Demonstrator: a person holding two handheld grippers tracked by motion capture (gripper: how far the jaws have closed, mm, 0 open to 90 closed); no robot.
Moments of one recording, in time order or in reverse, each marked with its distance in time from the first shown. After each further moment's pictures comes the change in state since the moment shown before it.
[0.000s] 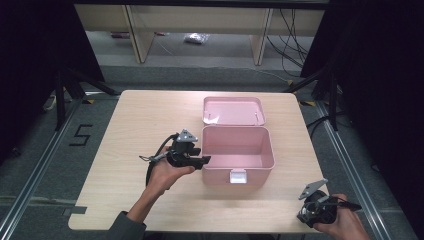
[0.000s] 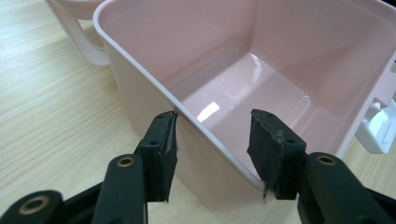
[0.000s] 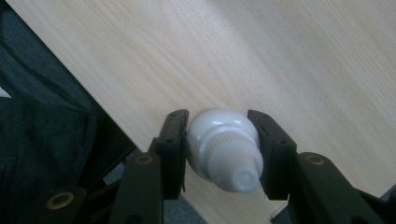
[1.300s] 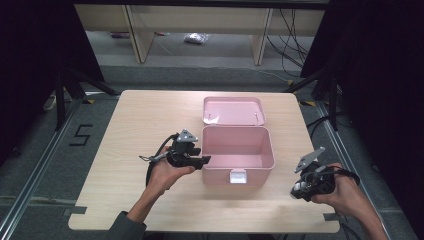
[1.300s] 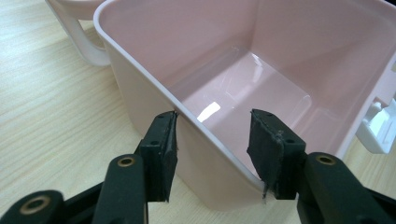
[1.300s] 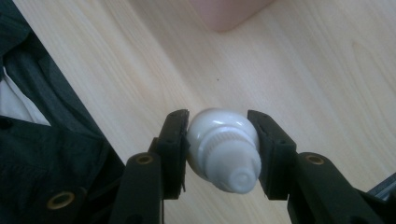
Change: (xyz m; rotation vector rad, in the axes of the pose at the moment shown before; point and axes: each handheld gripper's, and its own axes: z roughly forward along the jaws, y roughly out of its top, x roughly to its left) left arm 0.000 0.000 0.000 0.002 0.000 0.002; right arm -0.025 0.063 -0.052 -0.057 0.063 -0.113
